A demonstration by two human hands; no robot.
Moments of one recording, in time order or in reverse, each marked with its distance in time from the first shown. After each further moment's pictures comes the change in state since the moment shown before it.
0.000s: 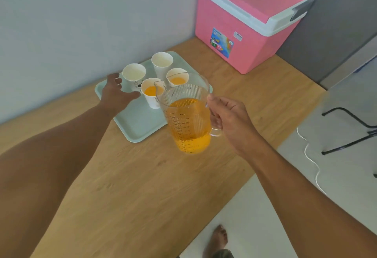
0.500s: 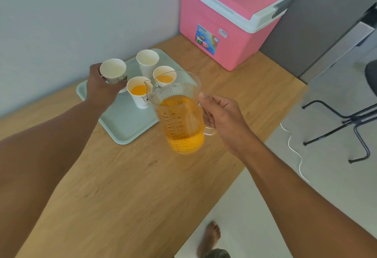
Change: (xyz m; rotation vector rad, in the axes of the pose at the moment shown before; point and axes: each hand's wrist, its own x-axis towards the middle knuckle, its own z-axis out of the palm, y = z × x) left_hand 0.013 0.010 0.009 -0.087 0.129 0.116; right_hand -0.008 0.000 -0.001 -0.030 0.038 0.007
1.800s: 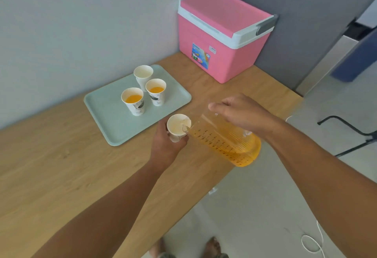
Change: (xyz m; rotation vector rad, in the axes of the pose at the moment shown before) left_hand -0.236 0.072 0.123 -0.147 -0.226 0.108; right_hand 0.005 -0.042 -0.126 -0.757 -0.101 0.089
